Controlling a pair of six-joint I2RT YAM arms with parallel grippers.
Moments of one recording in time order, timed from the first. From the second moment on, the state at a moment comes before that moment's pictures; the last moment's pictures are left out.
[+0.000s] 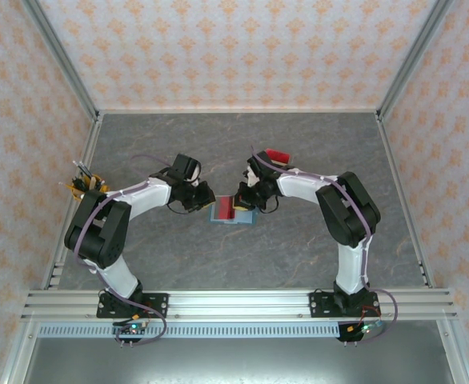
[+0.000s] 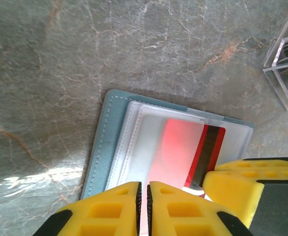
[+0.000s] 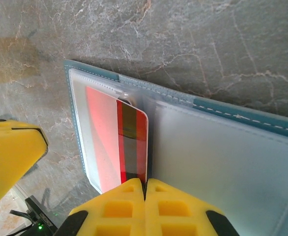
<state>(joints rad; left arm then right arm) -0.35 1.69 0.96 -0.35 0.39 -0.81 0.58 1.94 1.22 -0.39 -0.56 0.73</state>
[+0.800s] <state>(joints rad) -0.38 1.78 0.98 -0.33 0.40 -0.81 0.56 1.85 1.17 -0.43 -0.54 0.80</state>
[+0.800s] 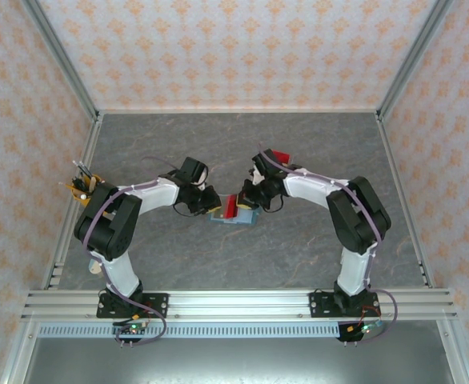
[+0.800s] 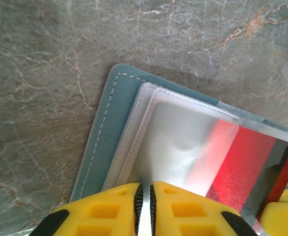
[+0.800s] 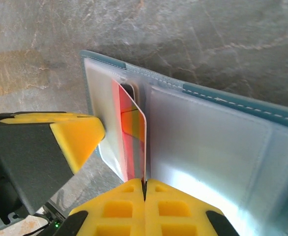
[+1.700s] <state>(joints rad) -0.32 1.67 0.84 0.12 0.73 -0.99 0.45 1.69 1.07 -0.22 -0.83 0.78</state>
